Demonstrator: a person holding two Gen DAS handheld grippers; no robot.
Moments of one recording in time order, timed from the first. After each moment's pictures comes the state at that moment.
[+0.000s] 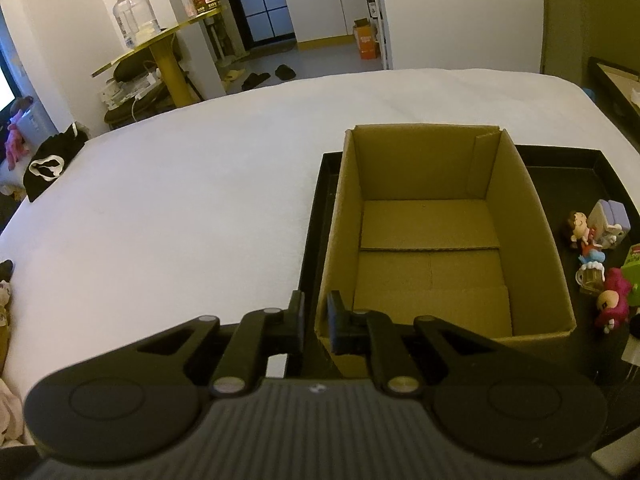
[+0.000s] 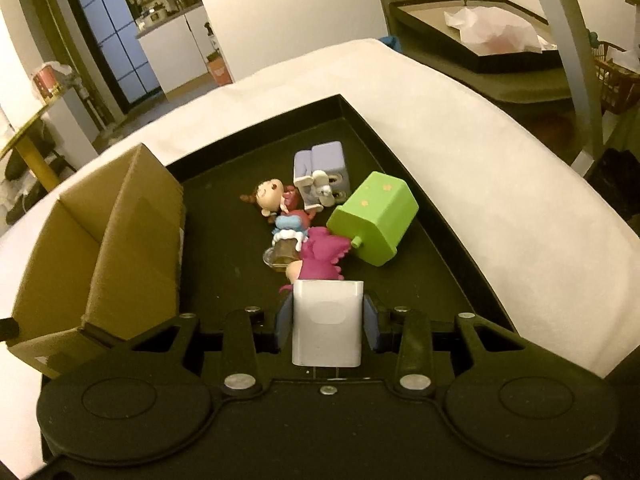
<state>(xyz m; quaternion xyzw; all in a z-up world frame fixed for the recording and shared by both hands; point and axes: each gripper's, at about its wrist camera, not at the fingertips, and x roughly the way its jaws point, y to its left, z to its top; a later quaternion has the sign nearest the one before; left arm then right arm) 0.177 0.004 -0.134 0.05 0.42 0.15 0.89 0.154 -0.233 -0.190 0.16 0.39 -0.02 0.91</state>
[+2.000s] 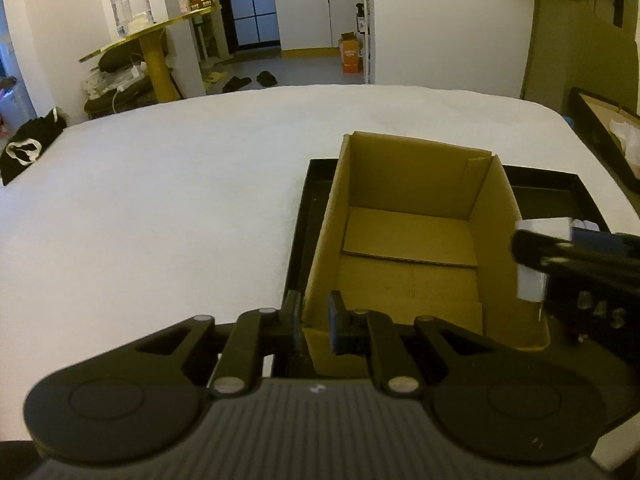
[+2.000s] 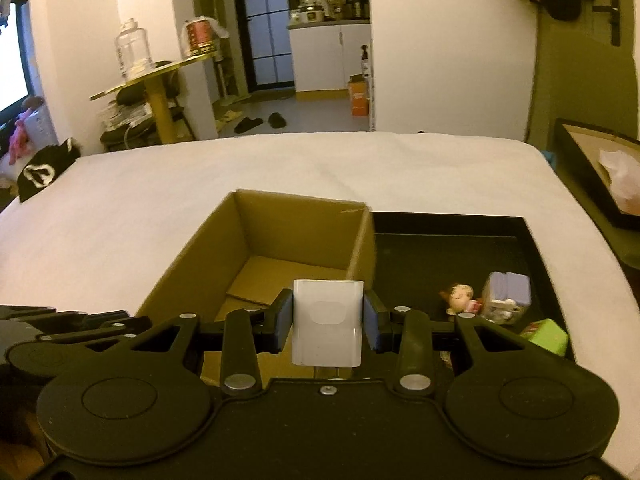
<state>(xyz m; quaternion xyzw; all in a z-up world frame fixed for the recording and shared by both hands) 0.167 0.027 -0.135 0.00 0.40 0.11 0.91 0.175 -0.100 -0.118 0.00 0.32 0.15 0.94</state>
